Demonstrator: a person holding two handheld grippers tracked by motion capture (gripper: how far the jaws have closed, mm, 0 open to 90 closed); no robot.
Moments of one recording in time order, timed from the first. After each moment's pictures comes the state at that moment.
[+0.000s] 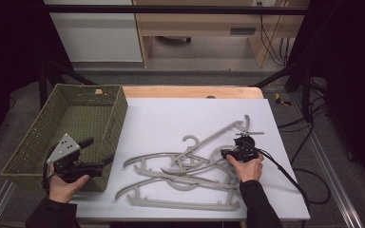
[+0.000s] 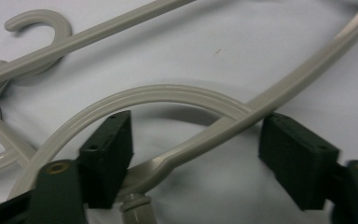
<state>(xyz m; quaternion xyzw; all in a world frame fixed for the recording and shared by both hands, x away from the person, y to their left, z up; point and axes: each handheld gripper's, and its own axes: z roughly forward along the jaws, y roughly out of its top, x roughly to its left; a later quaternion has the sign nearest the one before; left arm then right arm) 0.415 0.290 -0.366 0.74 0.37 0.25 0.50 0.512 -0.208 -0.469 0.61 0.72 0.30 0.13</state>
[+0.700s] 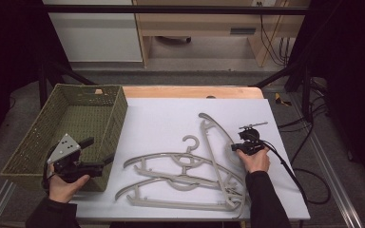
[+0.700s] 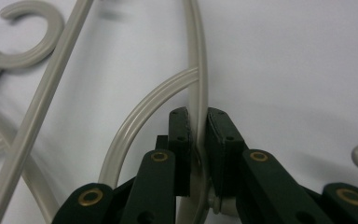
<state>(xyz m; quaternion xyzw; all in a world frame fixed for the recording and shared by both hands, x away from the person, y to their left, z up) 0.416 0.290 -0.366 0.75 0.37 0.25 0.49 0.533 -0.229 -0.454 0.56 0.77 0.28 0.11</state>
